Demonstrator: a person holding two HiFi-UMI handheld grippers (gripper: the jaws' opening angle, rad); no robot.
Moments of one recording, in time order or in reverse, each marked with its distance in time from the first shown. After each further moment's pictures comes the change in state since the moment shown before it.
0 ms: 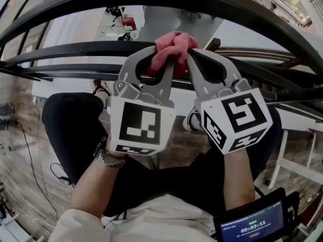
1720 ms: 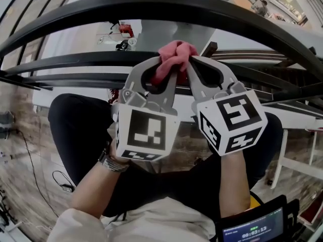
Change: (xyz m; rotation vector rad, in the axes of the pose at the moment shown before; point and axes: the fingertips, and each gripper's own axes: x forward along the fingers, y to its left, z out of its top) left arm 0.010 -0.024 0.004 0.030 0.013 -0.059; right arm -0.008 -0.015 -0.009 0.030 0.061 -0.057
